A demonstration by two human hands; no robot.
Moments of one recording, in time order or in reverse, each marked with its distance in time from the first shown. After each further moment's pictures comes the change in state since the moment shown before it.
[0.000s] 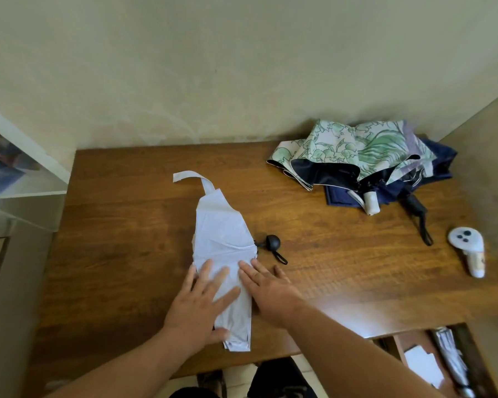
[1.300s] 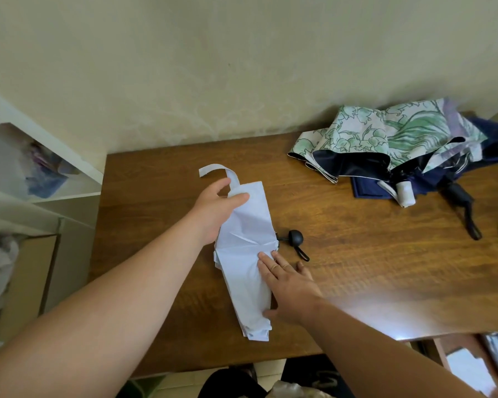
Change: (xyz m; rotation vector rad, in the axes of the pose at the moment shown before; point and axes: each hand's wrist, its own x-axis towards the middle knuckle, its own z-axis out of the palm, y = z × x) left_hand 0.097 -0.081 -0.158 -1.694 0.272 -0.718; right_hand 0.009 -0.003 0.000 0.115 0.010 0.045
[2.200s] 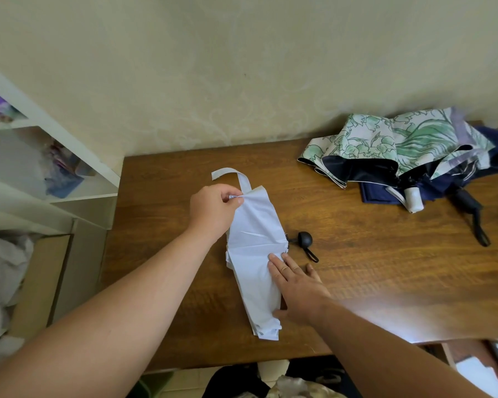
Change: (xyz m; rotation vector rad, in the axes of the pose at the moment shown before) left_hand -0.039 0.010 -0.021 0.582 0.314 0.430; right_hand 0.000 -0.004 0.002 -0.017 0.010 0.001
